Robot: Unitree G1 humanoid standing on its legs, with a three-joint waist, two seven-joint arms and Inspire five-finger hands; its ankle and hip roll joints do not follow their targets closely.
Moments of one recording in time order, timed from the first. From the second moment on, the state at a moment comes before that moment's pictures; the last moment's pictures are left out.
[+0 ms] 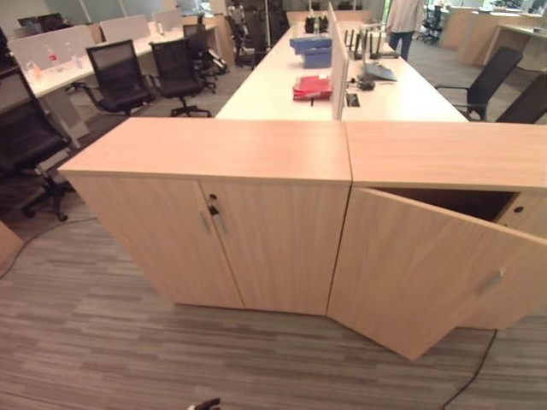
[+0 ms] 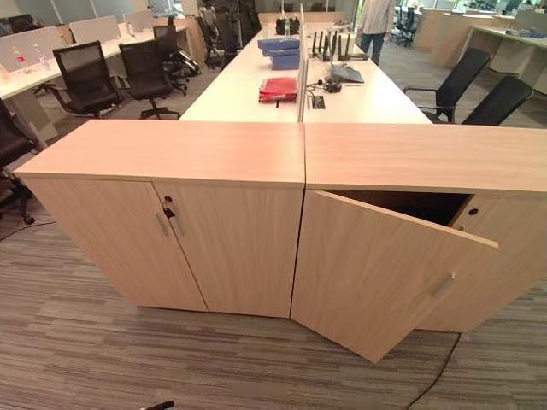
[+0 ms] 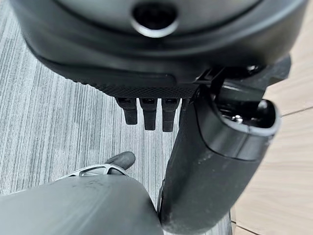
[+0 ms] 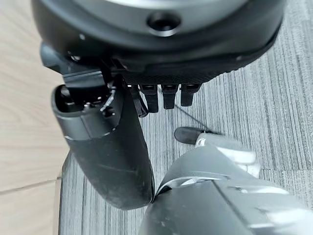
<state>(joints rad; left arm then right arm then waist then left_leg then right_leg) 0.07 0.22 -0.21 1.23 -0.18 -0.13 0.07 -0.07 -0.24 0.06 1.46 0.18 0.01 -0.03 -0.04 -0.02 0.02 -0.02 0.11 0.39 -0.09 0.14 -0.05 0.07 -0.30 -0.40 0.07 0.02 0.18</state>
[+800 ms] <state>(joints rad) 0.08 0.25 -0.43 1.04 -0.13 -0.11 0.05 -0.02 -0.25 0.06 1.42 0.20 -0.01 -0.05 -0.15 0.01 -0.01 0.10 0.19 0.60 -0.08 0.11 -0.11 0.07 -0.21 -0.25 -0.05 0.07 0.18</state>
